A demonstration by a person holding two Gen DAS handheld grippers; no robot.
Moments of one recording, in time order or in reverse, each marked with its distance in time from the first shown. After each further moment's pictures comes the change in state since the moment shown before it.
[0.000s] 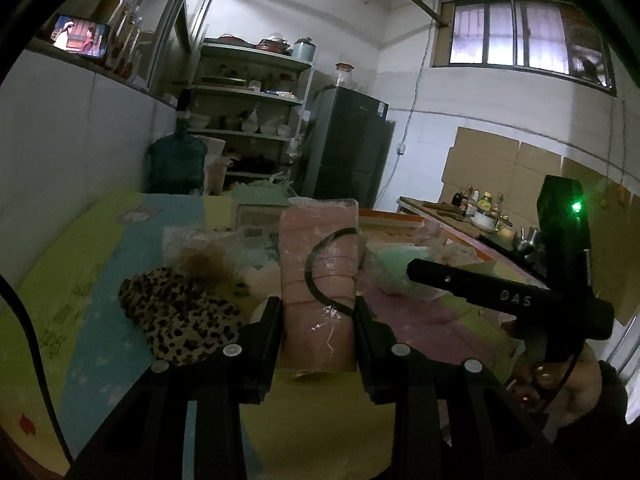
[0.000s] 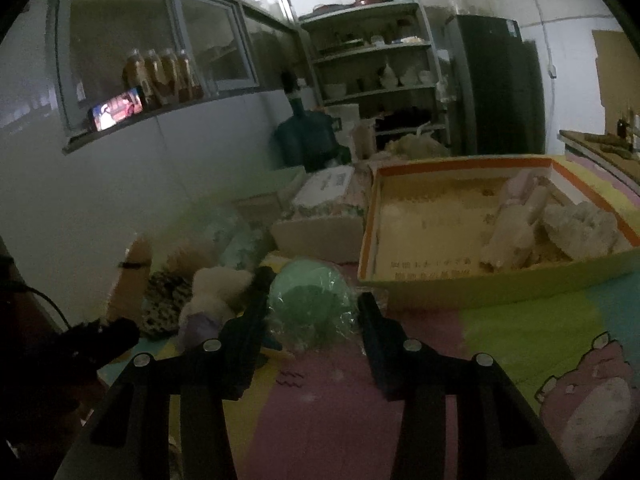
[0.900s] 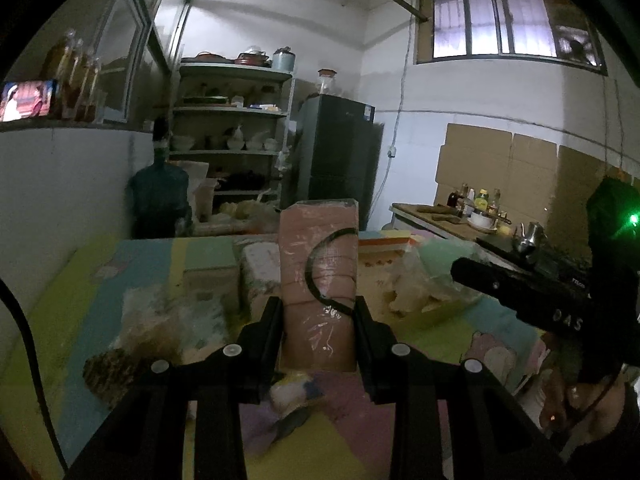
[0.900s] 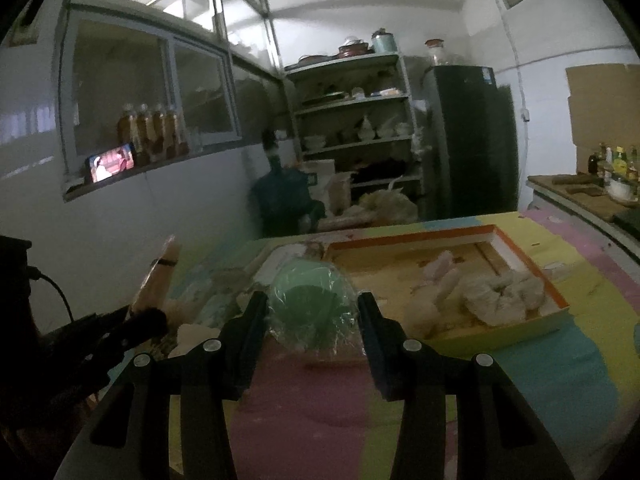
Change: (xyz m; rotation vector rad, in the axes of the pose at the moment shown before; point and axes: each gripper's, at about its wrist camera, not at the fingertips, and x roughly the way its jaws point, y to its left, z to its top) left arm 0.032 -0.064 0.054 0.088 -0.024 0.010; right arm -0.074 -0.036 0.032 -0.014 -0.173 -0.099
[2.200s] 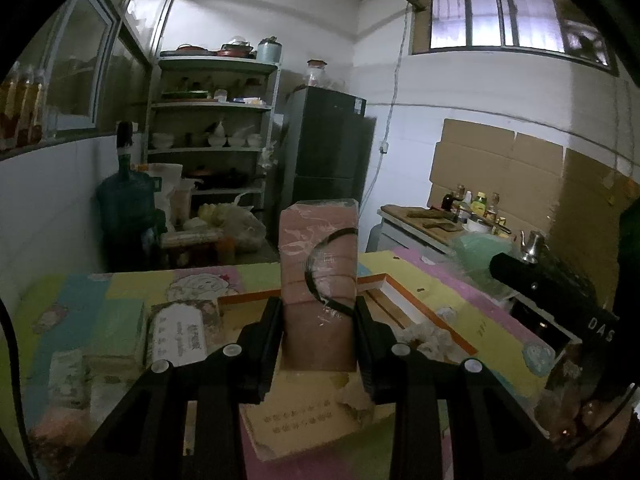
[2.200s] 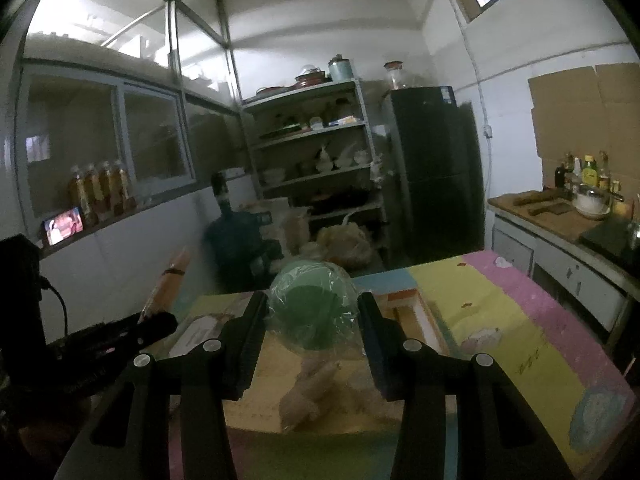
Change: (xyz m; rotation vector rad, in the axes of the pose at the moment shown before) left arm 0.110 -0.076 0.083 -0.009 0.043 -0.011; right arm -0.004 -0.117 0.079 0.056 -0.086 -0.090
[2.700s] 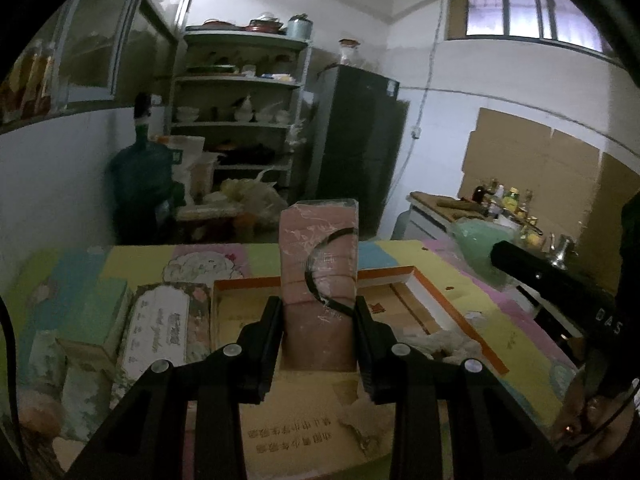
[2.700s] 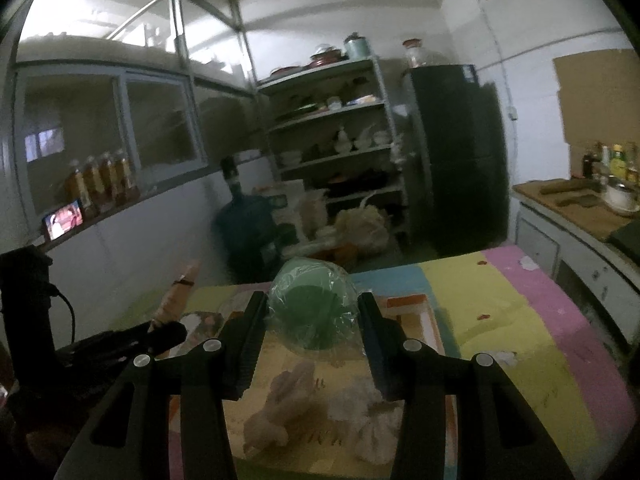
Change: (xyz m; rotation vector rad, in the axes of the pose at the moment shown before) left arm 0.057 -0.005 -0.003 -0.078 0.074 0.108; right arm 0.067 -0.044 0.016 -0.015 0.092 0.122
